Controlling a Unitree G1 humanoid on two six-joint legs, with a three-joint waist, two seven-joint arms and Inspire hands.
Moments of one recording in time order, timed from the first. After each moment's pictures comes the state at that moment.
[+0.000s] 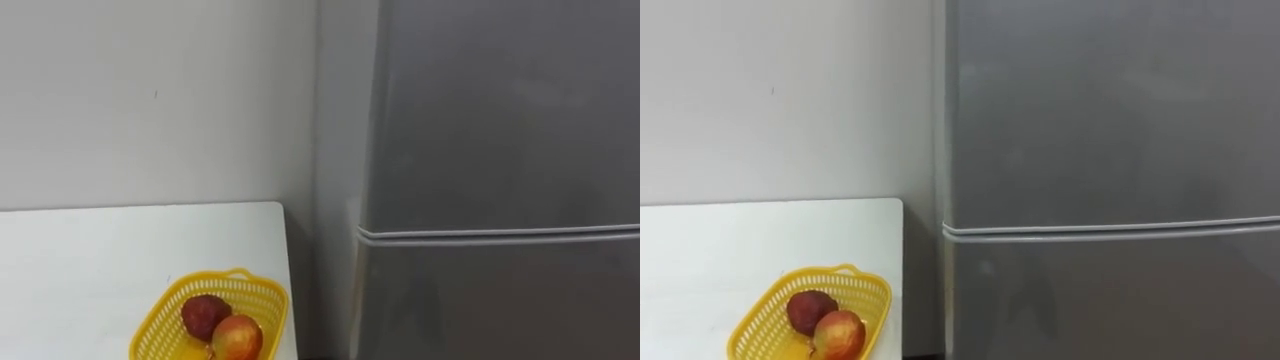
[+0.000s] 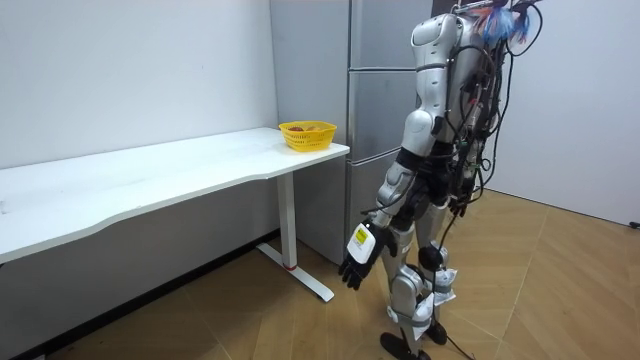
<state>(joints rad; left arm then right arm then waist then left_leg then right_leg) 0.28 0.19 0.10 1.08 0.39 0.12 0.12 0.18 -0.22 -0.08 1.26 0.42 0.02 -0.05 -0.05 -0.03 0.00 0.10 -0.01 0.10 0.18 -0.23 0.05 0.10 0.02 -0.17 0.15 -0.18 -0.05</state>
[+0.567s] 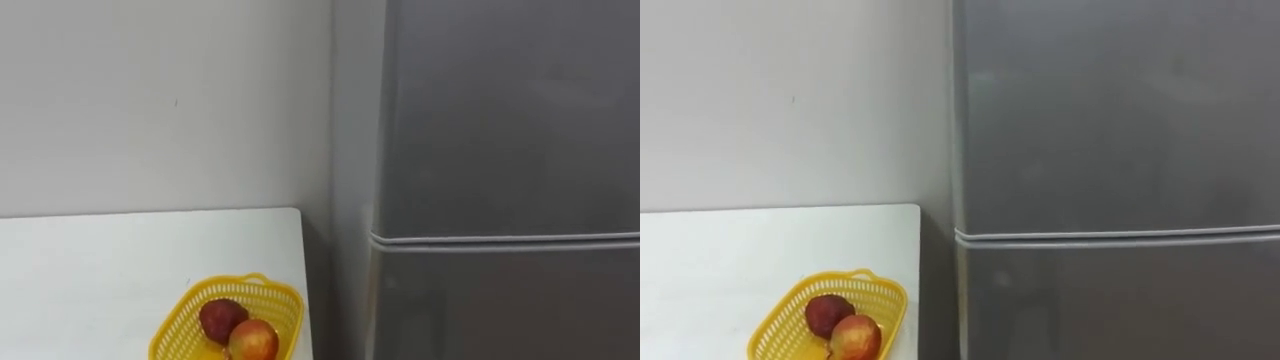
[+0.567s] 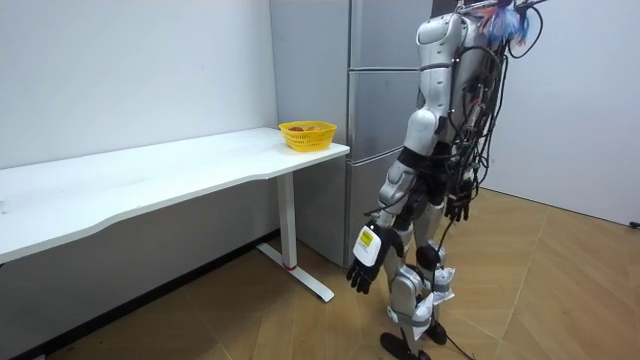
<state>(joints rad) 0.26 0.18 0.09 1.08 0.43 0.21 0.05 0.12 -0.23 0.04 1.34 -0.04 0.17 0.03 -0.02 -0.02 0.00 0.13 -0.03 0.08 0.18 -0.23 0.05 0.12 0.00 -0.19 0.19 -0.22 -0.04</state>
